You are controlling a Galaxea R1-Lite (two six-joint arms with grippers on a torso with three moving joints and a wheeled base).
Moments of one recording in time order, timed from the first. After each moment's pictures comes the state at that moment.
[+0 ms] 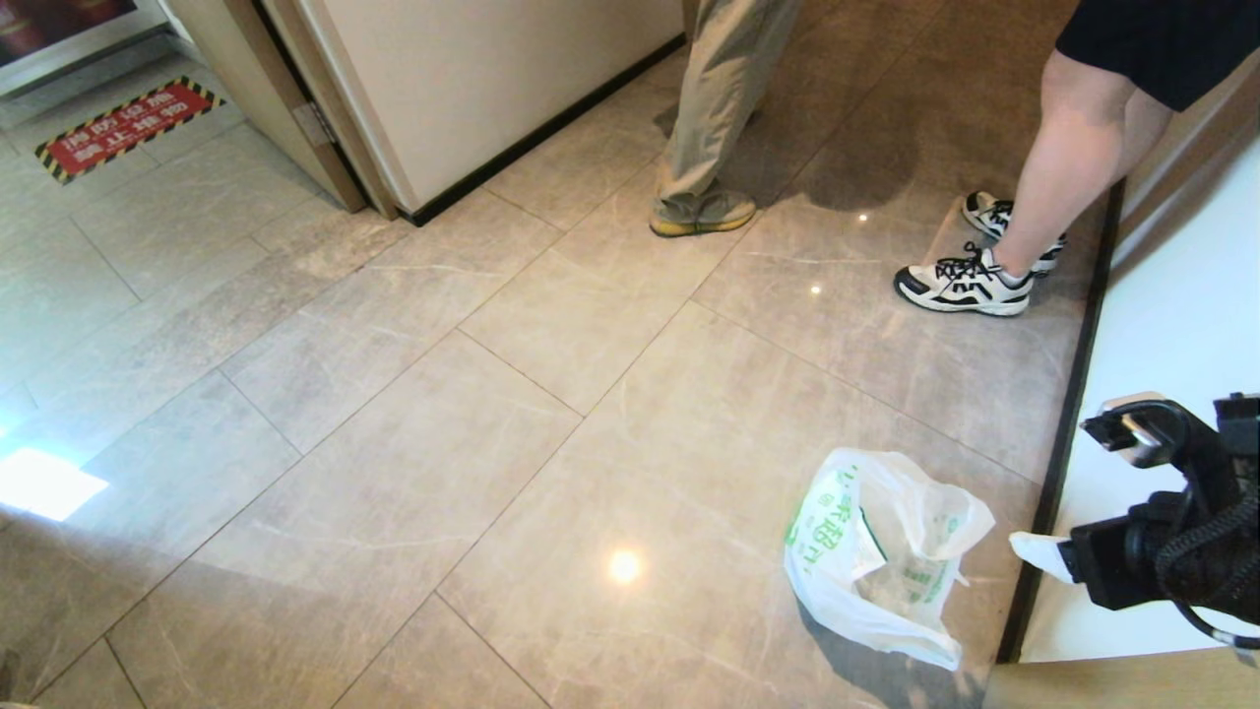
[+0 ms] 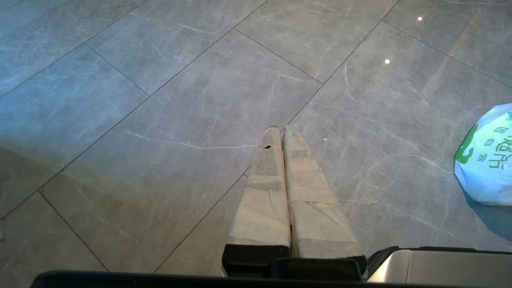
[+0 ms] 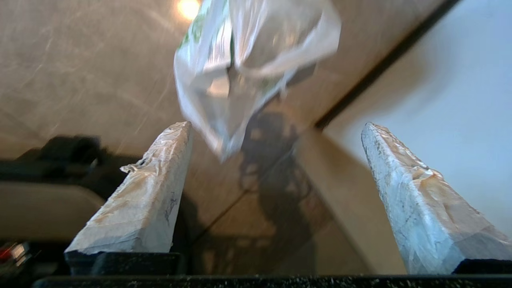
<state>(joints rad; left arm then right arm) 0.00 0.00 0.00 0.00 0.00 -0.02 0.16 1.34 -0.53 -0.12 -0.20 -0.08</state>
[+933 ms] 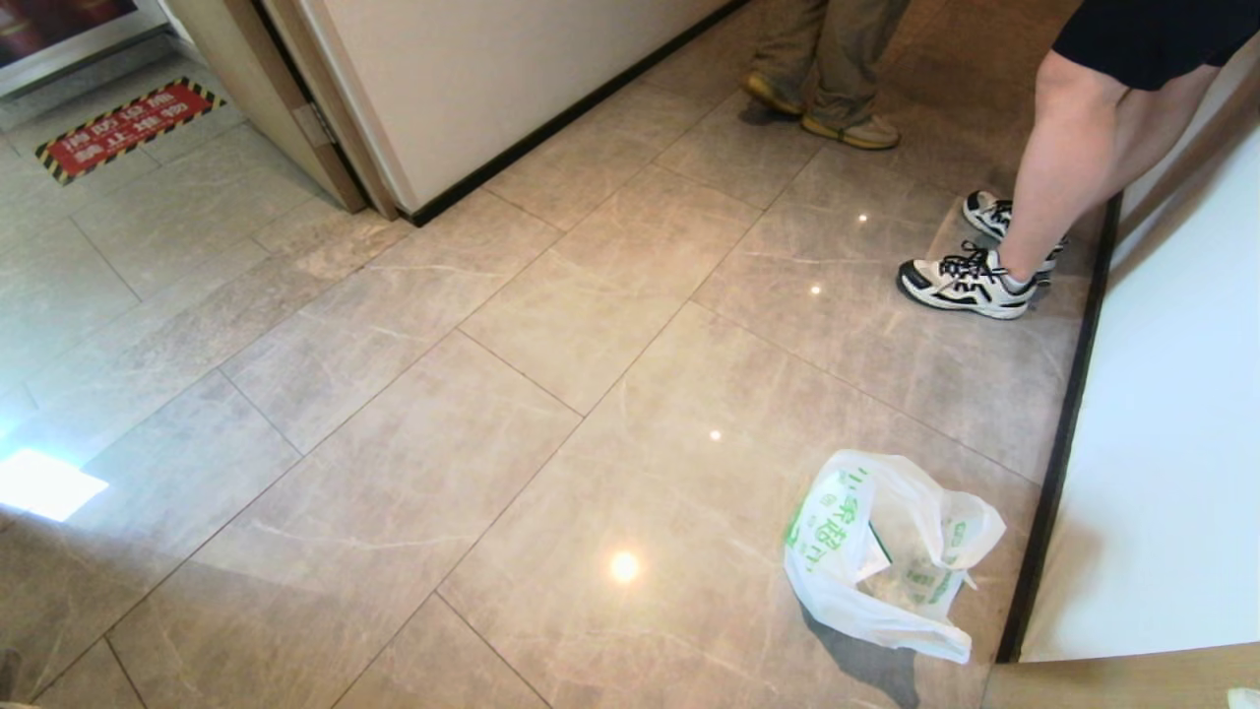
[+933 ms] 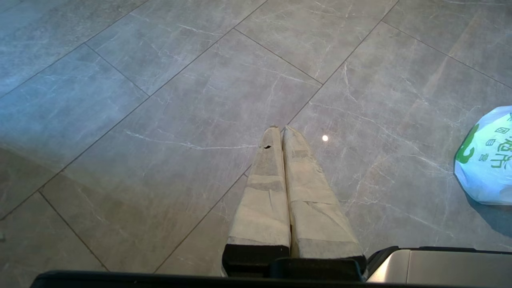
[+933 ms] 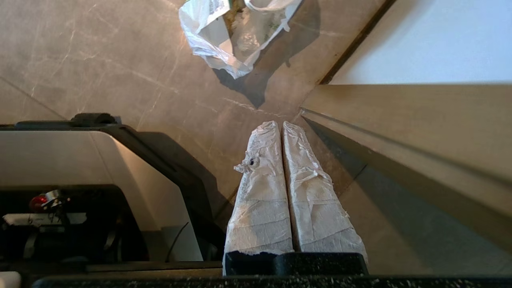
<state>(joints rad) 0.00 0.00 0.00 0.00 0.00 -0.02 0.14 0.68 -0.28 0.18 -0.20 0.02</state>
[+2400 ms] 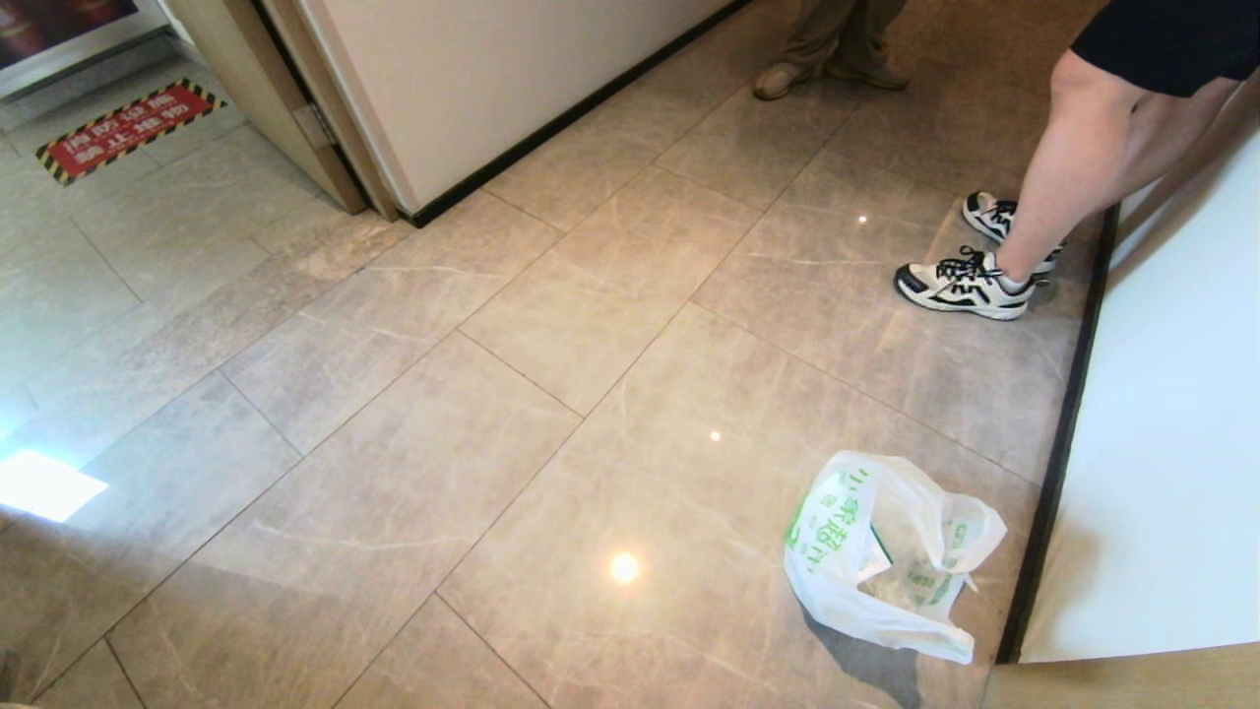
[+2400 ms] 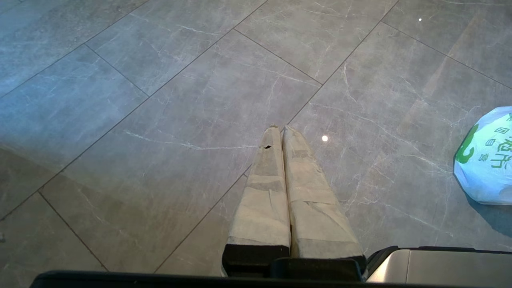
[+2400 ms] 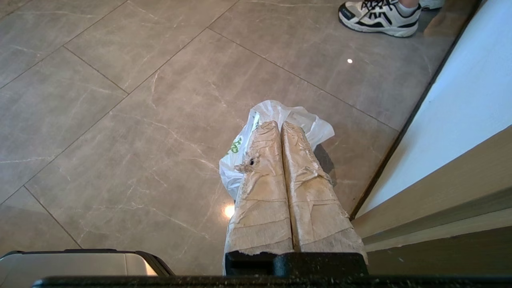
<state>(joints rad) 0.00 0.00 0.00 0.00 0.00 -0.02 0.01 0.00 0.00 -0.07 0.01 0.00</state>
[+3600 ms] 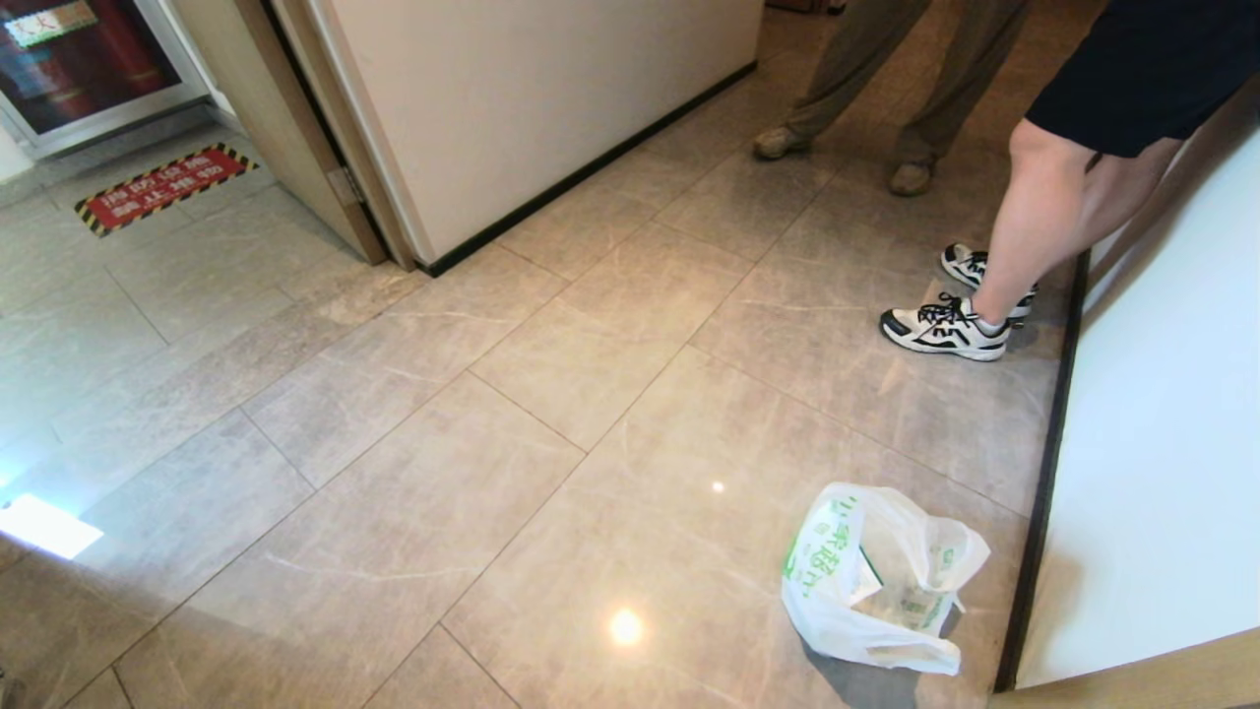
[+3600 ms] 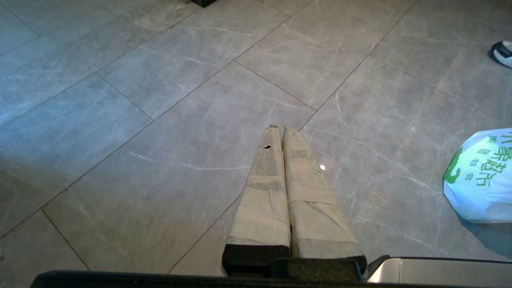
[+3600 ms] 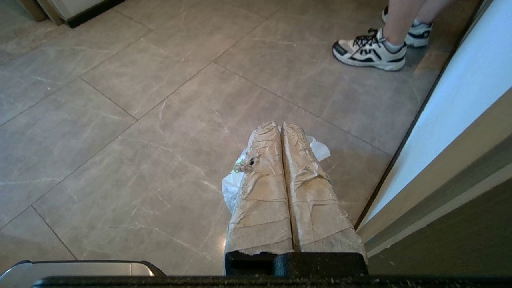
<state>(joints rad) 0.00 0.00 0.00 0.00 0.00 -0.02 0.01 0.00 0.00 -0.07 0.01 0.00</state>
